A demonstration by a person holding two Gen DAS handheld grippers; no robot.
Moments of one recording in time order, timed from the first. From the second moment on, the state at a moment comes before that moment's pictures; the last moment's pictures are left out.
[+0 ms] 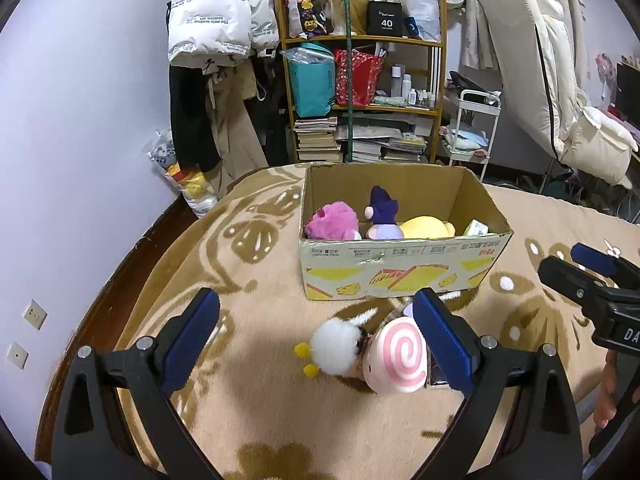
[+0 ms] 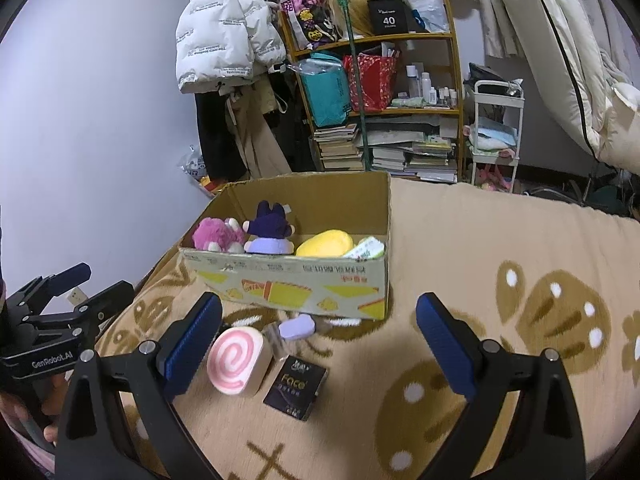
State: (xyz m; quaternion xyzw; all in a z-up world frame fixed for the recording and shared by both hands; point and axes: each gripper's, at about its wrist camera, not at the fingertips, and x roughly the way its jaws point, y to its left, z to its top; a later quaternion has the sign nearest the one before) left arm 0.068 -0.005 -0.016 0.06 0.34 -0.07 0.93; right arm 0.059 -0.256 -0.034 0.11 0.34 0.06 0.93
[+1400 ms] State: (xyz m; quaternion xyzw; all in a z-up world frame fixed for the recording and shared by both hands) left arm 0.126 -0.001 -0.089 0.05 0.47 -0.05 0.88; right arm 0.091 -0.232 -0.094 0.10 0.42 0.04 0.90
